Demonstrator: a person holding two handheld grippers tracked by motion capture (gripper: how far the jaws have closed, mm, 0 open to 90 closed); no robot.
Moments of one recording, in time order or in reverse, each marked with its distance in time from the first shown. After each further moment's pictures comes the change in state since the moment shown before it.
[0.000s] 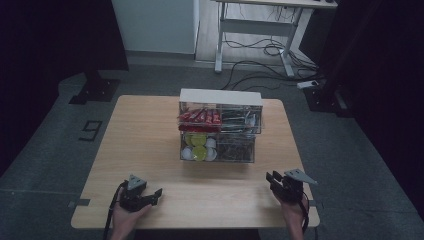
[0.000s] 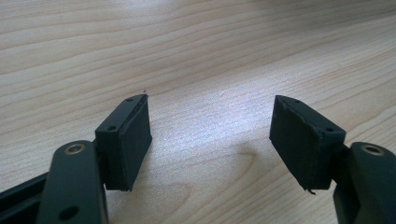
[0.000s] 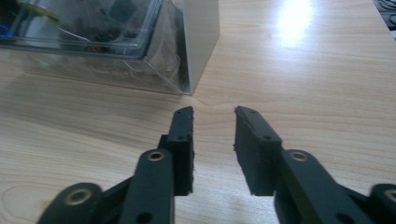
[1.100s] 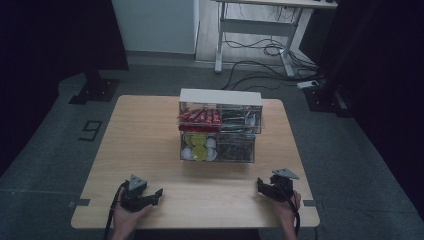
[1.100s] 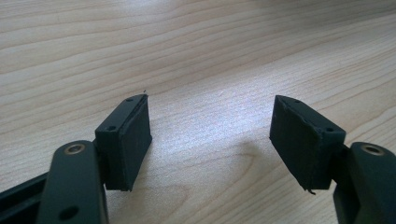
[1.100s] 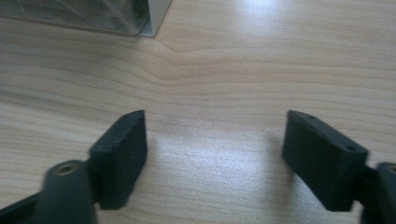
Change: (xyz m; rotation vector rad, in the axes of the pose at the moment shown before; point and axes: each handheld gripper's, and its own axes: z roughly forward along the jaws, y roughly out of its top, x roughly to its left) left arm -0.001 0.000 0.001 0.002 0.006 0.006; right arm 0.004 -0.019 0.043 0.182 -0.158 -0.042
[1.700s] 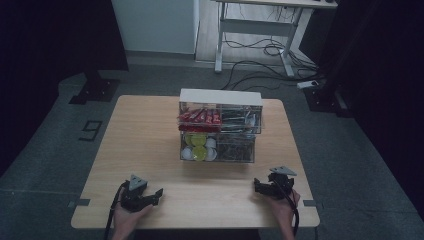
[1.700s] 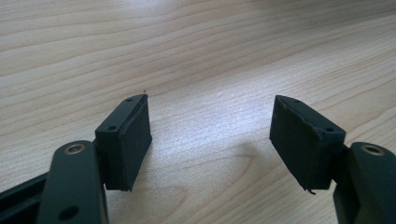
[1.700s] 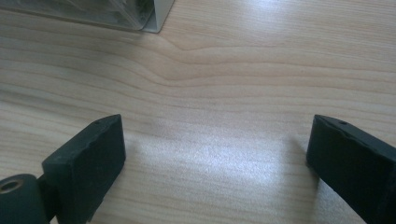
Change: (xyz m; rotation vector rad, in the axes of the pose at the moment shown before) left arm -0.001 0.000 0.000 0.000 0.005 0.003; right arm 0.001 0.005 0.008 0.040 0.020 -0.014
